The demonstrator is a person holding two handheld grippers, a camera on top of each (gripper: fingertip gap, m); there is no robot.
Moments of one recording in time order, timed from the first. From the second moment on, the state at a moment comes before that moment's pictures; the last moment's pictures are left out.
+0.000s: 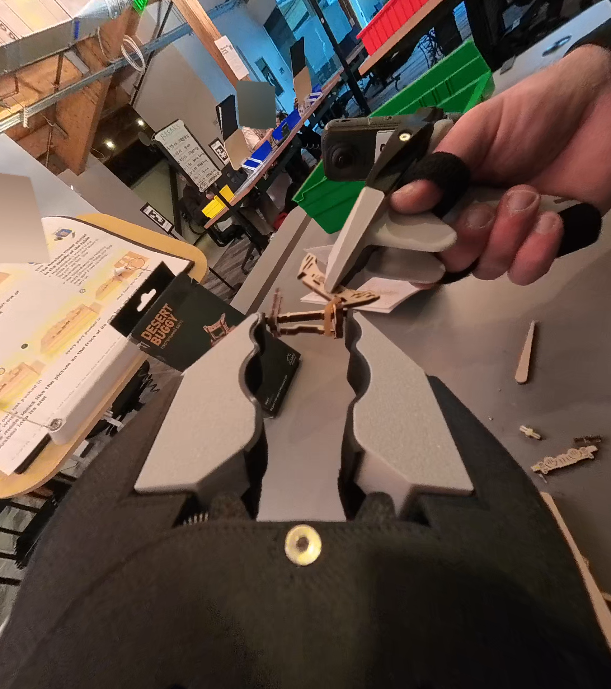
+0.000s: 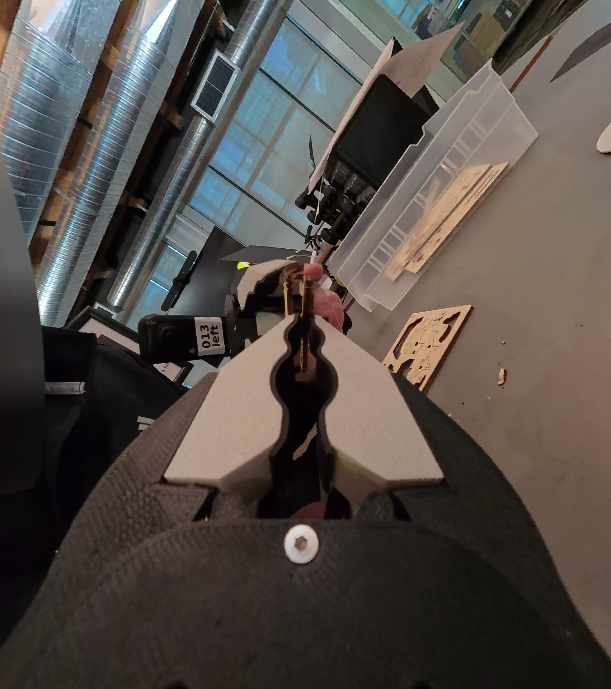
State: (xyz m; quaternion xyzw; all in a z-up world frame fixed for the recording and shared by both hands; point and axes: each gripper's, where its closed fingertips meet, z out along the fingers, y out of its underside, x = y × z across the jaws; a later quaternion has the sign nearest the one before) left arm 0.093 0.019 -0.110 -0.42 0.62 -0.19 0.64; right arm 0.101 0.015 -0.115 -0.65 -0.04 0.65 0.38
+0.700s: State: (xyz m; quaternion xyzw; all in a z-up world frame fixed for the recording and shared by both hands) left arm 0.084 0.018 -0.095 -0.42 0.61 -0.25 0.62; right arm 0.104 0.011 -0.101 -0.65 -0.09 0.64 0.39
